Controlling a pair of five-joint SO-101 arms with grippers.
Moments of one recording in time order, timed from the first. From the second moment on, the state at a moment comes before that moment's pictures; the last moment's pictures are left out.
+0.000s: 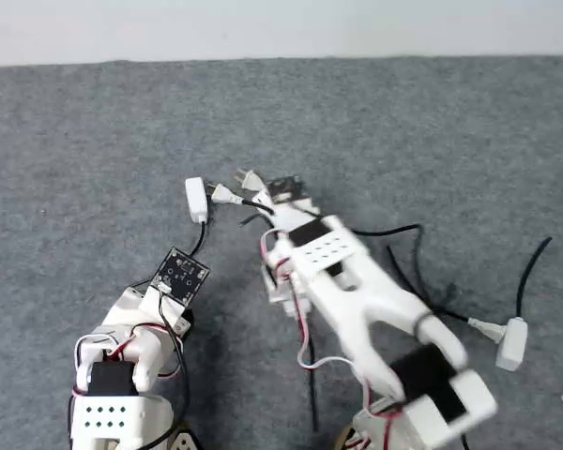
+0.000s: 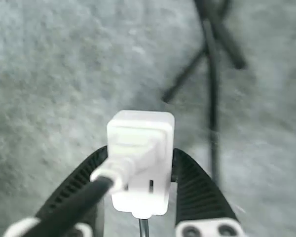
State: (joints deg) left arm -4.6 -81.5 91.7 57.5 -28.8; right arm -28.7 -4.0 30.8 66.1 -13.1
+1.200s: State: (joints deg) left arm -4.8 -81.5 89.6 61.1 -16.2; right arm 54.7 -10.7 21.1 76.2 22.2
